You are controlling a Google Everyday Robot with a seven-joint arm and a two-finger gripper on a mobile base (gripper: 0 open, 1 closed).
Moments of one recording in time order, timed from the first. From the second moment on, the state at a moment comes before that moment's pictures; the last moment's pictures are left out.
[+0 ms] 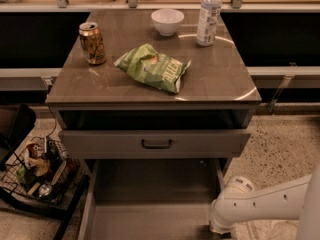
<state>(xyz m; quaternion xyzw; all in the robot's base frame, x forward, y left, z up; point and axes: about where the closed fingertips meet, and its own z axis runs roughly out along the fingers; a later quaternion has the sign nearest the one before) 0.383 -0.204 0.365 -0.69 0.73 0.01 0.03</state>
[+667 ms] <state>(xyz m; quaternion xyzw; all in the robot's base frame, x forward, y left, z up) 0.381 -0.204 0.364 -0.69 0.73 0.01 0.02</state>
